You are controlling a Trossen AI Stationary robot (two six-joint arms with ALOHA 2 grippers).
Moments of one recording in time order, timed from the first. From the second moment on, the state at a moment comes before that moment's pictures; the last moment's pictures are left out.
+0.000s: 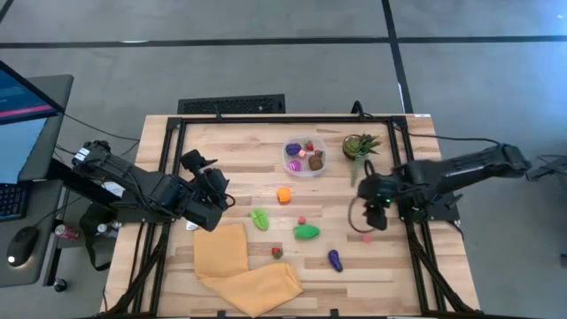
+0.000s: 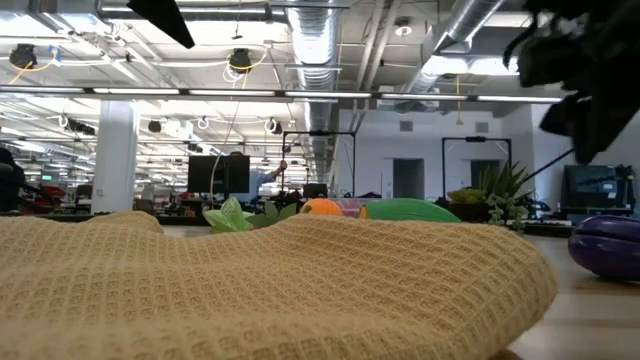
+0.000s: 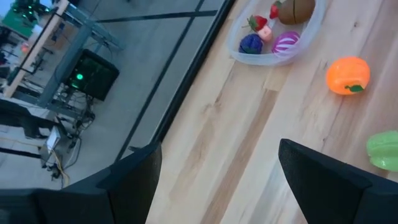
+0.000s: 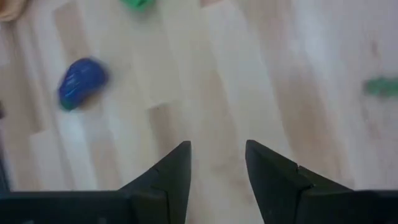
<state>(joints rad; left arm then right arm) -0.43 1.30 1.26 -1.36 -0.95 -0.70 0.16 0.94 0.66 -0.90 -0.13 0.43</state>
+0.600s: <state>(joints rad) -0.43 1.30 1.26 -1.36 -0.98 -0.72 0.59 0.98 0.59 -0.82 0.03 0.81</state>
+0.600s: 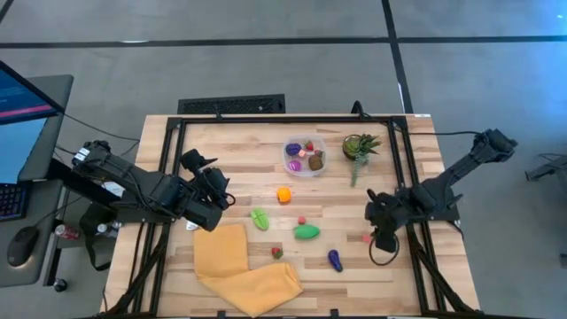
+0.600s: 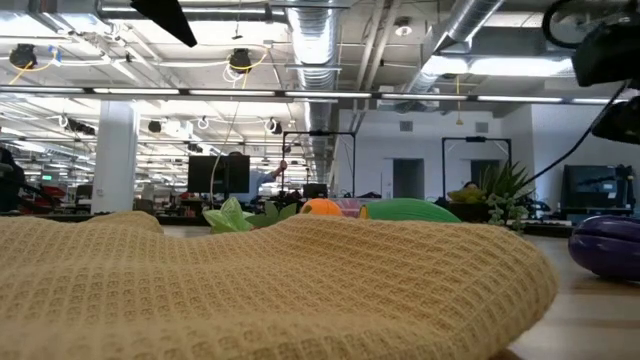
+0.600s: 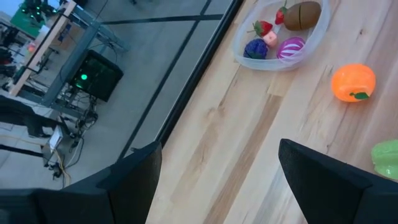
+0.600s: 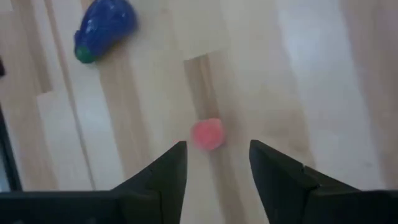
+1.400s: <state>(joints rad) -0.42 1.30 1.26 -1.35 -0.99 -0.73 0.68 1.33 0.59 -0.63 0.03 0.89</state>
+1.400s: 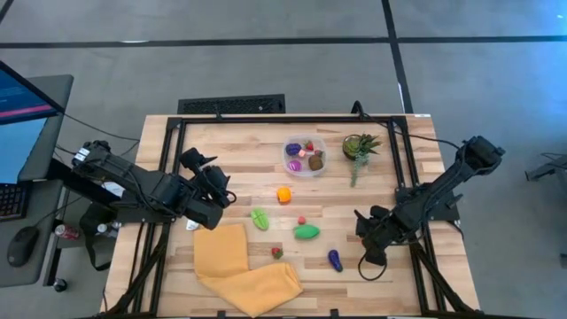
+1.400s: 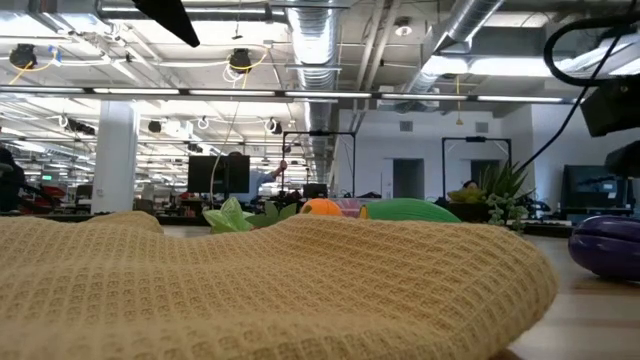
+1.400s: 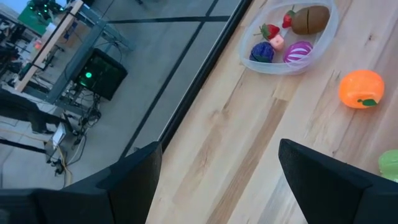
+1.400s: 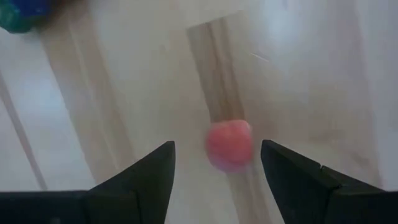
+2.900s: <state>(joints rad) -0.42 1.30 1.26 -1.36 -0.99 -0.72 0.57 1.26 0.59 -0.62 0.14 0.94</state>
